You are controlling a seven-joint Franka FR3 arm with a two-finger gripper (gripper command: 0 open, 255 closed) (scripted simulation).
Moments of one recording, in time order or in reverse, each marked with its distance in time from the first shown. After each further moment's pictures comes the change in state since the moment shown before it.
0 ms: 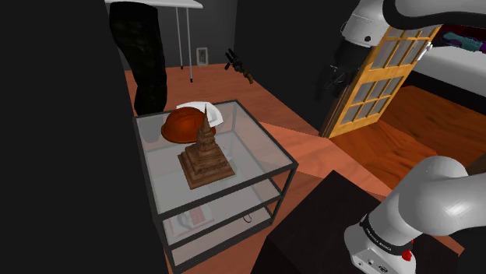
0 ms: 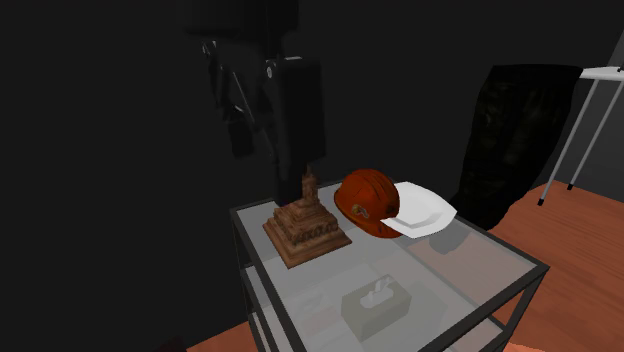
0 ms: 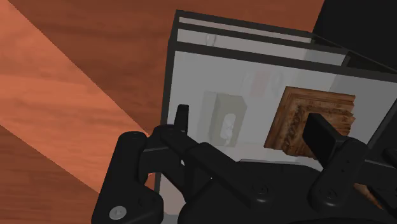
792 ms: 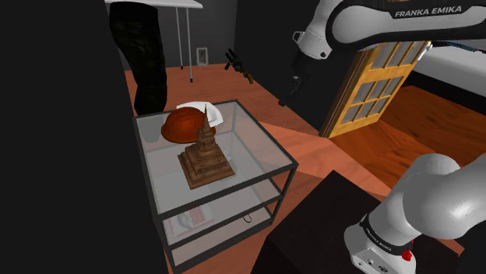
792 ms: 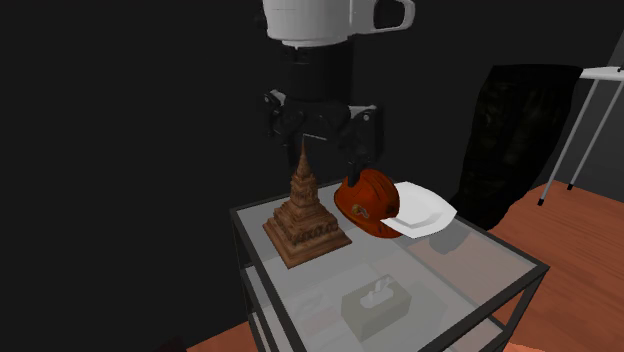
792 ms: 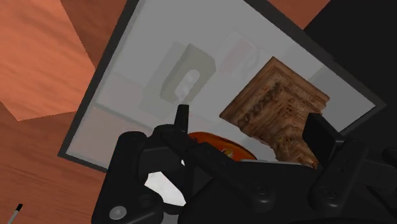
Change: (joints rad) arm 0.141 0.268 -0.048 0.029 0.010 0.347 -0.362
